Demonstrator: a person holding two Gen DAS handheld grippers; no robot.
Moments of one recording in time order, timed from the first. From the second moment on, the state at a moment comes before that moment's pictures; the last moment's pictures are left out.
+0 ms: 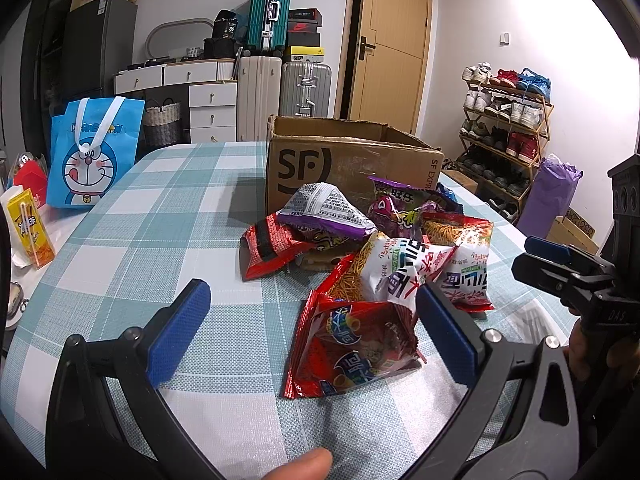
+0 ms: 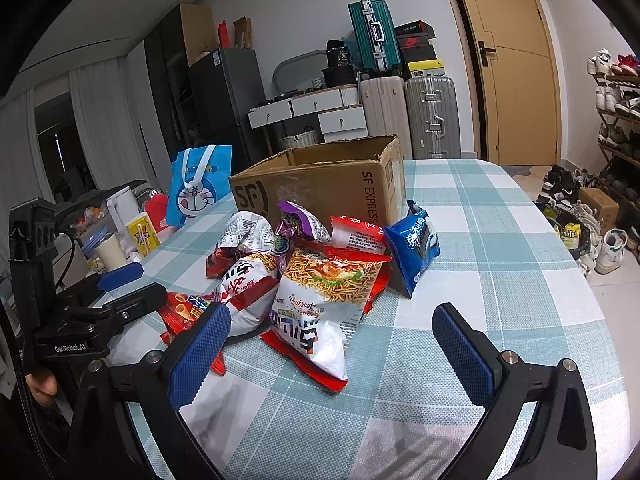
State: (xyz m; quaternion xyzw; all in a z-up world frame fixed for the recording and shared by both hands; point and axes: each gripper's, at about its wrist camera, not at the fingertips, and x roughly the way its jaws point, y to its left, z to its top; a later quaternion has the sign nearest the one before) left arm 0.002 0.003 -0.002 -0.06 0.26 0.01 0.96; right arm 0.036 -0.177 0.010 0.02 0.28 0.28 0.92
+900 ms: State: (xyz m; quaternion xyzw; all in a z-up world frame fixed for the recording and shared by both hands) left arm 0.002 0.002 -0.002 -0.06 0.26 0.01 0.96; right arm 0.037 -0.179 0.009 0.02 0.28 0.28 0.92
